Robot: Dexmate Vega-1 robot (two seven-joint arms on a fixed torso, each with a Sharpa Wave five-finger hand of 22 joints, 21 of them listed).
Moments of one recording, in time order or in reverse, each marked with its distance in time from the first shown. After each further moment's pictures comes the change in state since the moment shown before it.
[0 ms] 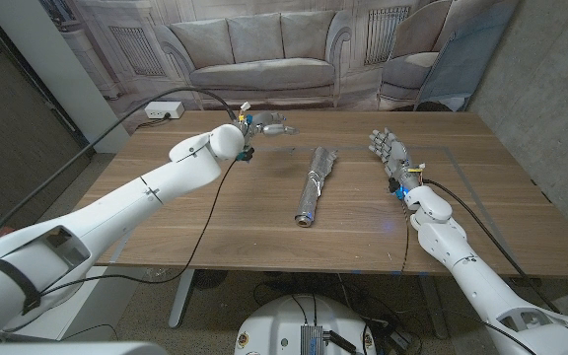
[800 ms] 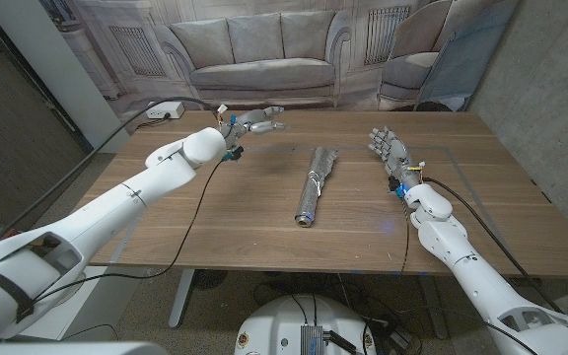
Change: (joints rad) left arm 0.105 0.020 -0.158 0.235 -0.105 -0.512 0.042; left_hand 0.039 0.058 0.069 -0.012 -0.005 -0.130 -0.036 -0.027 -0.010 -0.149 -0.009 -0.038 -0.010 -0.189 0.012 -0.065 -0.021 -0.139 -0.055 -0.027 0.000; right arm 0.003 -0.006 -0.003 -0.019 -0.009 -0.016 -0.013; right_hand 0.000 0.000 -0.003 0.003 0.000 -0.008 0.003 0.000 0.000 -0.004 0.004 0.000 0.000 -0.003 0.003 0.000 0.000 0.000 0.000 0.000 0.000
